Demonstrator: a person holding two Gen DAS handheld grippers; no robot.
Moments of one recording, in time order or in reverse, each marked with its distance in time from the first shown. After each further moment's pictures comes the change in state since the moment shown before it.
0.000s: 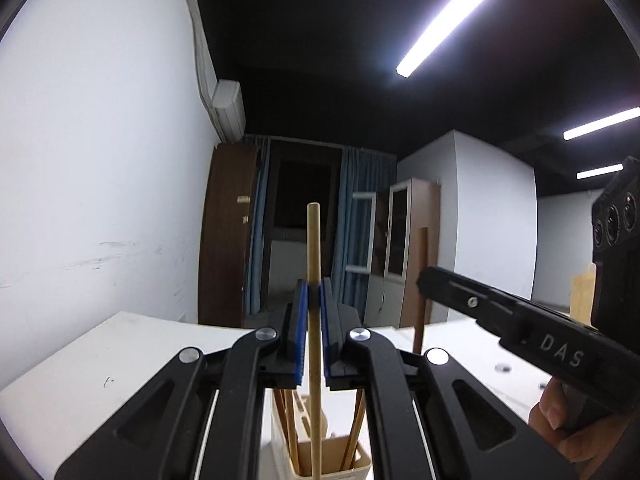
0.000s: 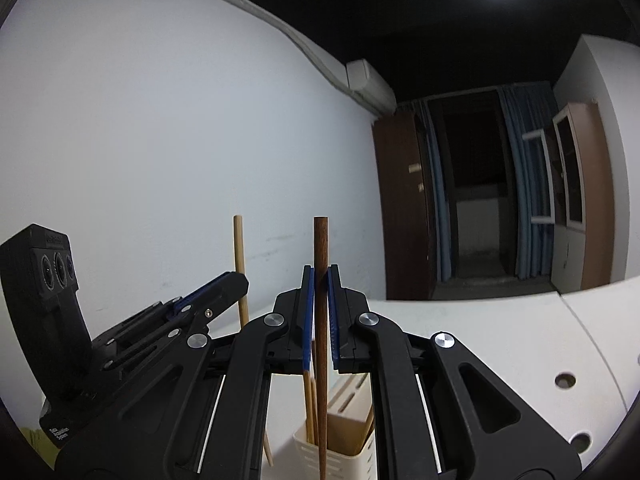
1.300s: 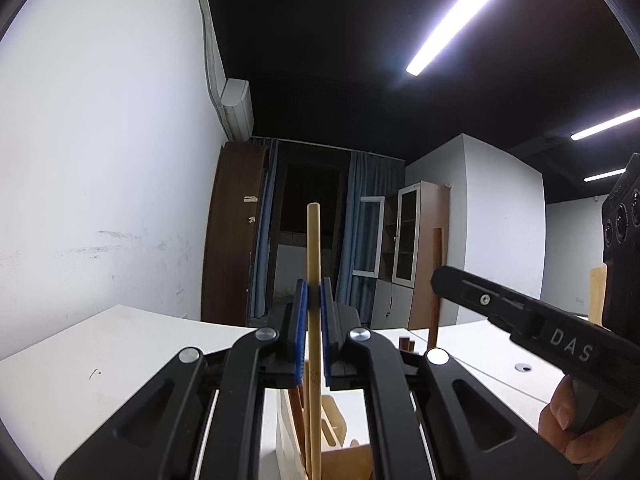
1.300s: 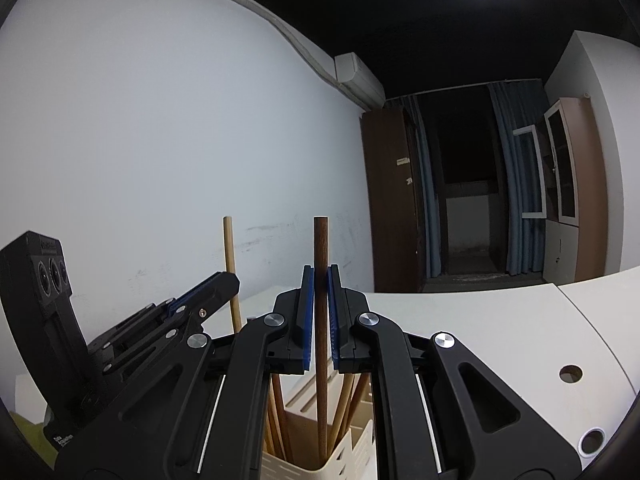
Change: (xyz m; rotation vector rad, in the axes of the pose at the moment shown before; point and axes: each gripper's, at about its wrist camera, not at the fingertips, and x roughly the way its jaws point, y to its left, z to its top) left arm 0.048 0.012 -0.042 0.000 0.004 0.023; right arm 0.036 -0.025 -0.041 0.010 0.038 -0.053
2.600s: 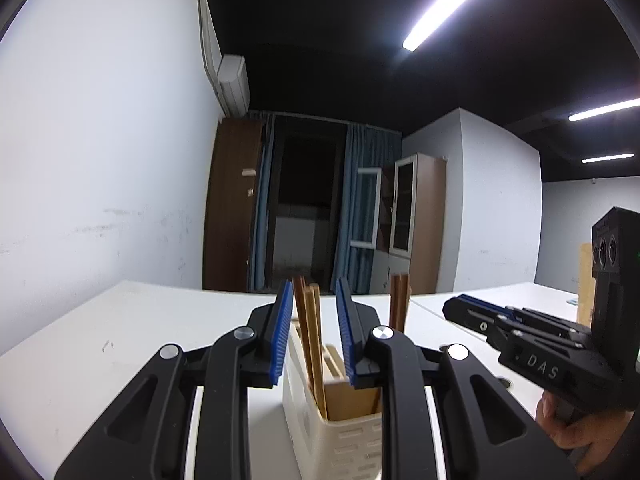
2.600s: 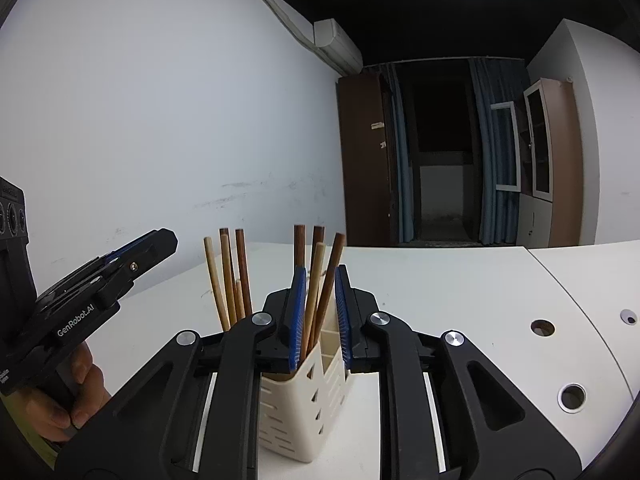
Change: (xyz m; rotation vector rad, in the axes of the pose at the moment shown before) left arm -0.023 0.022 -0.009 0.010 0.128 -0.021; right arm -0.017 -0.001 -0.034 -0.002 0.141 -0.107
